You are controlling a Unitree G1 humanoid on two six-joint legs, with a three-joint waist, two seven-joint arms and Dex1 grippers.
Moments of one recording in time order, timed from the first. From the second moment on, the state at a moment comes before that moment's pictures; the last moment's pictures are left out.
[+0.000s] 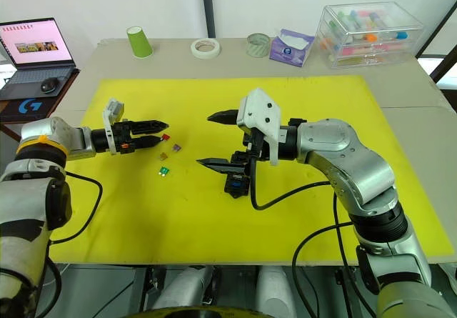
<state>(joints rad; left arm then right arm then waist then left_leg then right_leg) -1.05 0.63 0.11 1.12 -0.39 1.11 -1.20 -0.62 -0.62 0.14 -0.49 0.56 0.68 0.88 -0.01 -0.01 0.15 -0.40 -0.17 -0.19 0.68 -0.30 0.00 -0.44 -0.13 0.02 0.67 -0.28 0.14</state>
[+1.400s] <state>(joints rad) -0.63 0.67 0.13 -0.18 -0.61 0.93 -1.17 -0.73 -0.71 0.06 -0.31 0.66 0.89 0.92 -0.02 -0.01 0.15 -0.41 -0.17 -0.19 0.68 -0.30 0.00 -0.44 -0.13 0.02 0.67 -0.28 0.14</state>
